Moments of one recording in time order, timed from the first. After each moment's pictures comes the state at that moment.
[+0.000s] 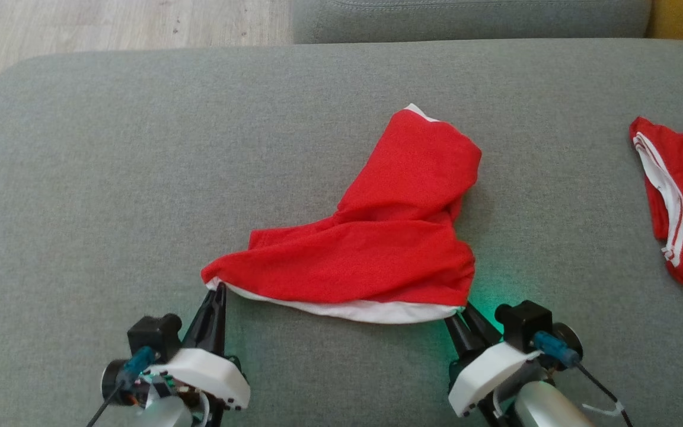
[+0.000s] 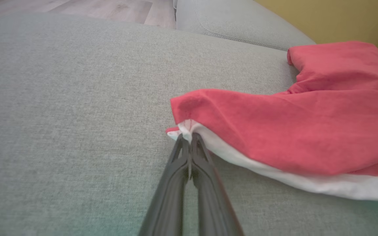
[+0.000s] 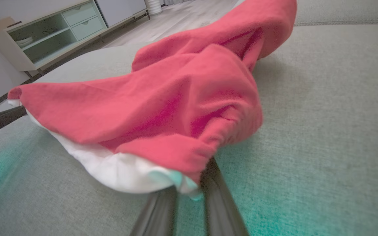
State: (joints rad) left arm -0.24 0.25 -0.64 0.53 -0.72 0.11 -0.23; right arm -0.17 -0.05 0.41 0.59 0.22 0.12 -0.24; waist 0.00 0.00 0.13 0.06
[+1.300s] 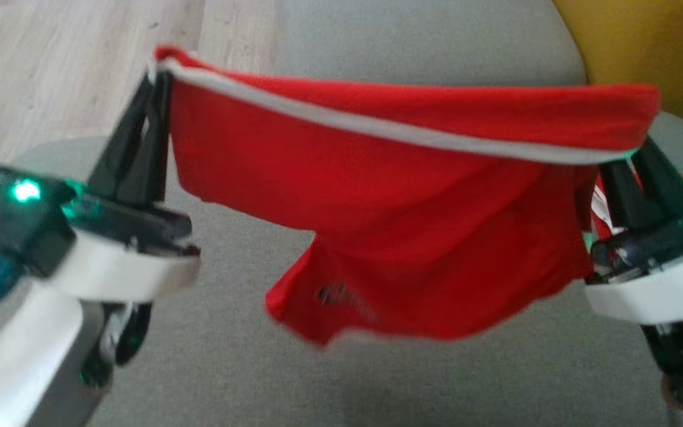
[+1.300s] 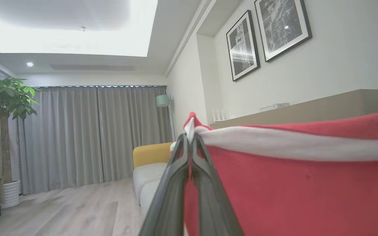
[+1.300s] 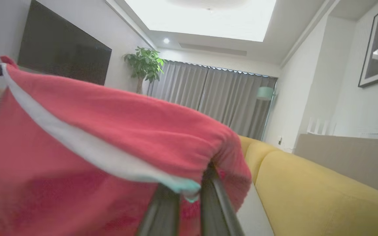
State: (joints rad) left arm -0.38 0.54 -0.51 -0.34 -0.55 0.25 -0.03; right arm -0.12 -0.23 0.12 -0.51 0.14 0.12 0.23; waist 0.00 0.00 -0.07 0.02
